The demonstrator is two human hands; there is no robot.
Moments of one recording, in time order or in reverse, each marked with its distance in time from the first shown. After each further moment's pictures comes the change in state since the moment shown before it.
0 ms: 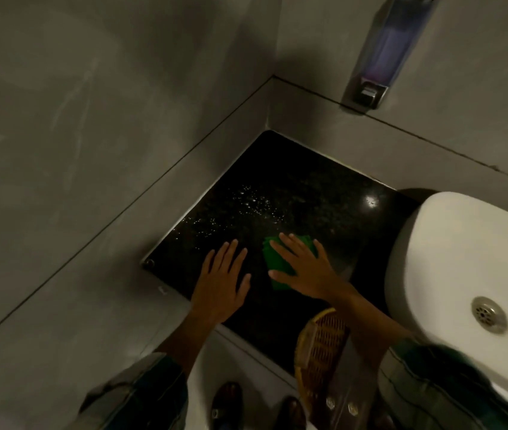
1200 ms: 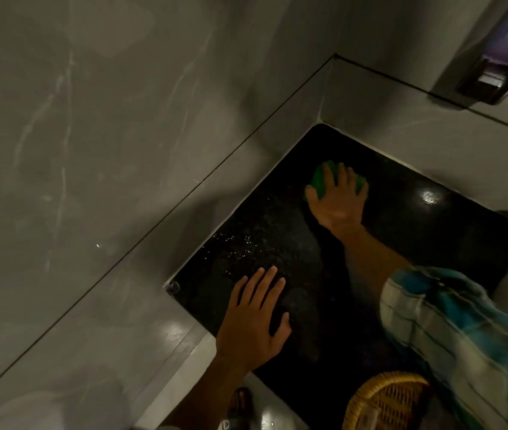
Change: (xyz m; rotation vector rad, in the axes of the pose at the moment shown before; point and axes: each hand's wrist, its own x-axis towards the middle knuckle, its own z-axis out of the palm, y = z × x) left_hand 0.006 -0.006 0.011 -0.082 -0.014 -0.045; right_hand 0.196 0.021 -0.055 0.022 0.364 0.414
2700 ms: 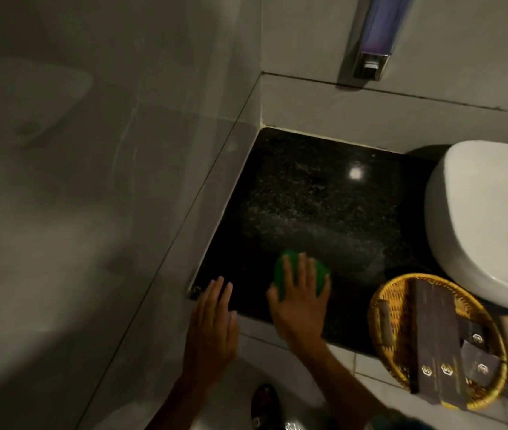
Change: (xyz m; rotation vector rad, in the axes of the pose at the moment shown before) left_hand -0.076 -0.111 -0.059 -0.140 0.149 0.198; right_hand -0.281 -0.111 0.040 0.119 0.103 0.305
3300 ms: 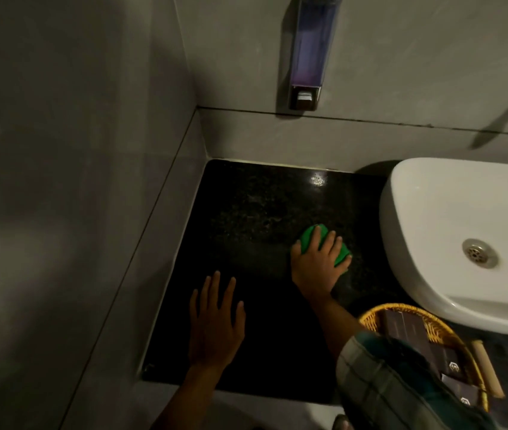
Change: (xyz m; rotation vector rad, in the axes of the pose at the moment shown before) left_hand 0.129 0.037 0.064 0.131 -0.185 -0.017; right_hand 0.165 0.075 -0.029 0.047 0.194 0.478
